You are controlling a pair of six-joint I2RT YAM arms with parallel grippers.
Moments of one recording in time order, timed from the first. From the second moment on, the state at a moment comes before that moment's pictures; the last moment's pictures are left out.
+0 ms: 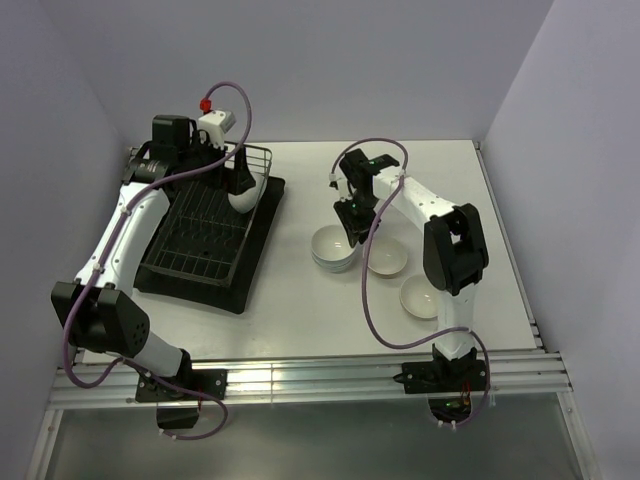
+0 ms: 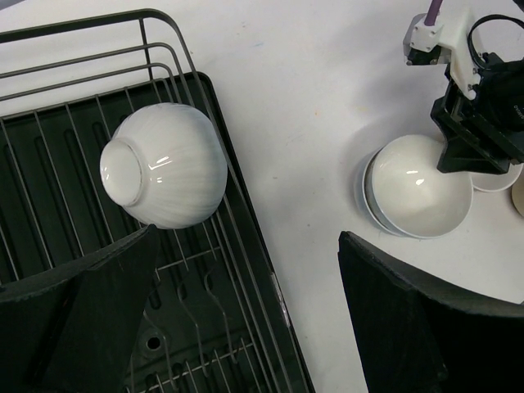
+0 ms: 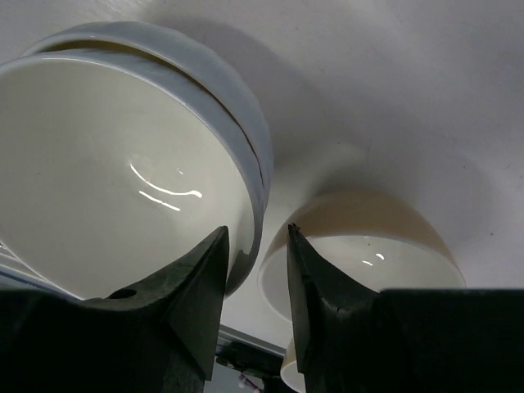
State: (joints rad) left arm -0.18 1.52 1.55 -0.65 0.45 0.08; right arm 0.45 1.99 1.68 -1.10 -0.16 -0.01
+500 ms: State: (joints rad) left arm -0.18 1.52 1.54 -0.64 0.45 0.06; right arm 0.45 2.00 1.69 -1.11 -0.18 0.00
